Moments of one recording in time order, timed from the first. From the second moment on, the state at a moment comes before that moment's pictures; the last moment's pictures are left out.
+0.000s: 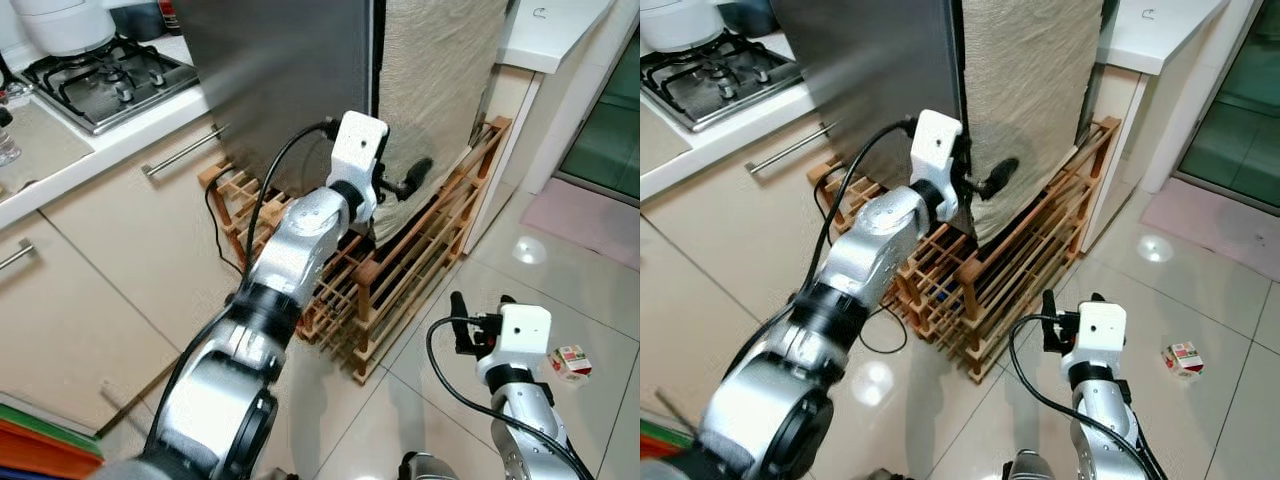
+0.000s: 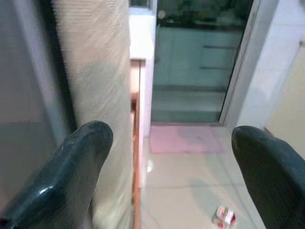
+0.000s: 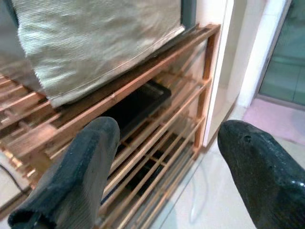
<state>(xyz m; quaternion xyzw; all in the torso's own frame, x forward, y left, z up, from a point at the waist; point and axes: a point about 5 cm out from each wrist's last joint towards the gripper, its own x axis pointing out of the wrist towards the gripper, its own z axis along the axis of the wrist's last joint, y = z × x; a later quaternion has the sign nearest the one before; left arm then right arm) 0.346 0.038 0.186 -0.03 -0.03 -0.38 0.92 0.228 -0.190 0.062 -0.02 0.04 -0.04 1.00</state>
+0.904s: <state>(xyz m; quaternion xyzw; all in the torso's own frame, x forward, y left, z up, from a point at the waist) 0.280 0.131 0.104 0.04 -0.04 -0.19 0.98 0.248 -0.181 0.064 -0.02 0.01 -0.03 1.00</state>
